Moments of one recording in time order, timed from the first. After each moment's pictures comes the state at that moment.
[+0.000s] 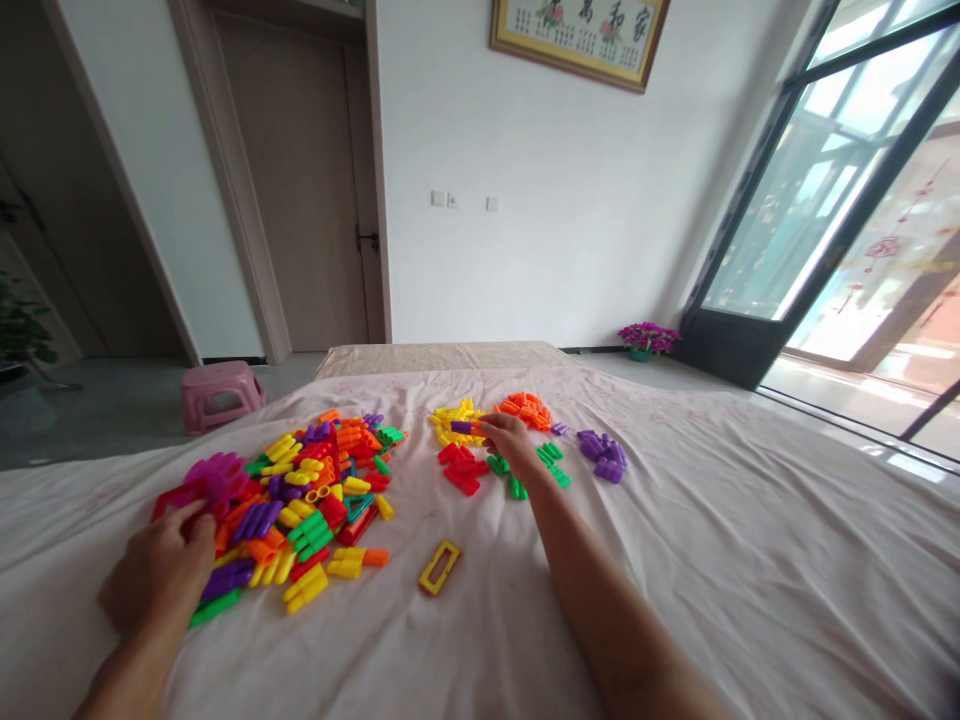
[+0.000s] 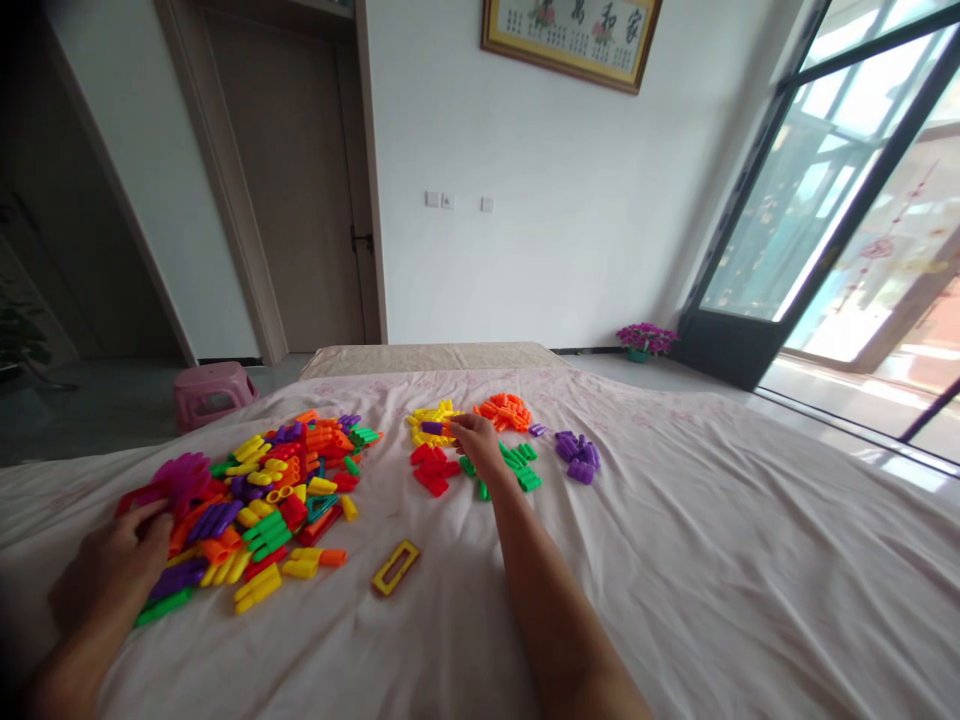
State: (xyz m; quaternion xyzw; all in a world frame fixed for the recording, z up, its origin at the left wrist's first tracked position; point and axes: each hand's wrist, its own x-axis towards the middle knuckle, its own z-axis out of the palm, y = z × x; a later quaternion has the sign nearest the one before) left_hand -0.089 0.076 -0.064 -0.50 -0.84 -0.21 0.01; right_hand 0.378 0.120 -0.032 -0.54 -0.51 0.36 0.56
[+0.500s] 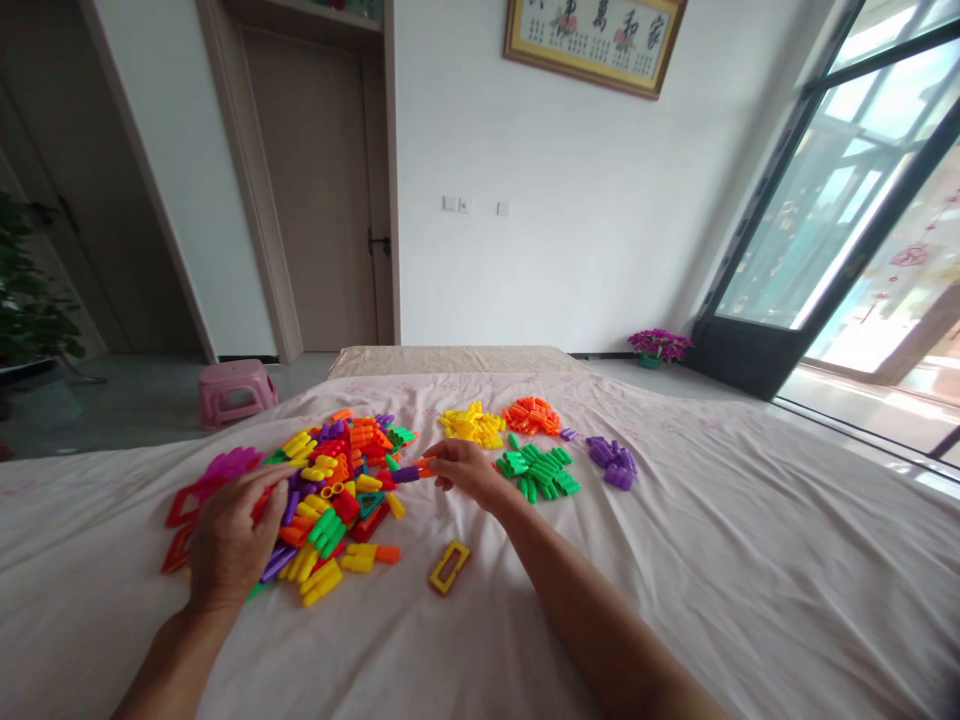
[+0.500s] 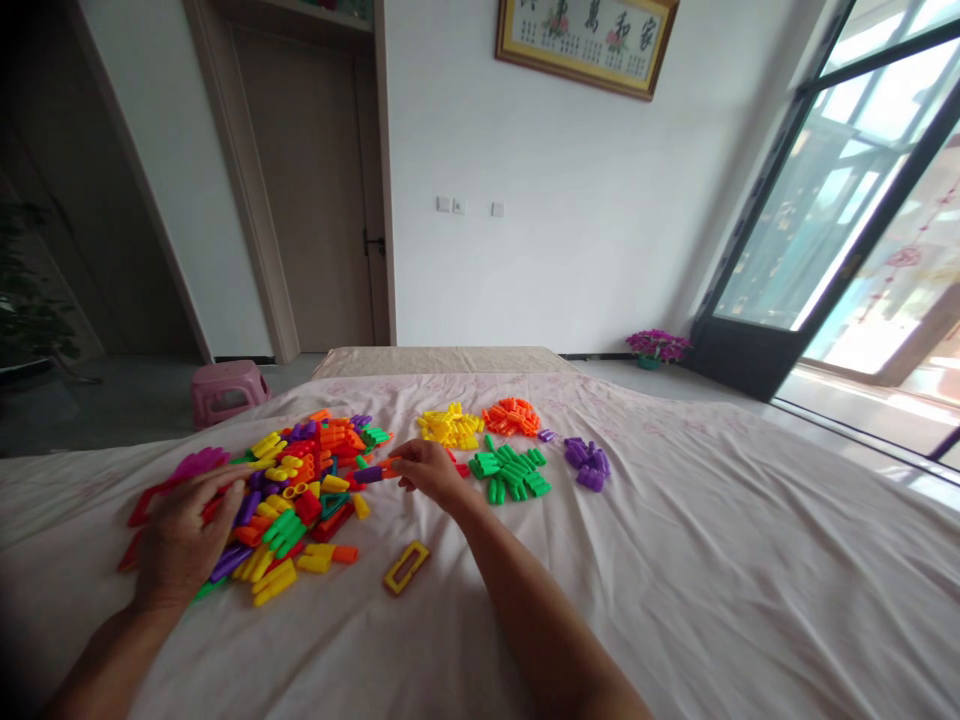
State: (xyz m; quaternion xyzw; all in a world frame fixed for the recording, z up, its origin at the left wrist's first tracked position) left_hand -0.041 0.064 -0.045 -0.70 -0.53 -0.46 0.08; right_hand 0.287 0.090 -0.024 -0.44 -0.61 0.50 0.44
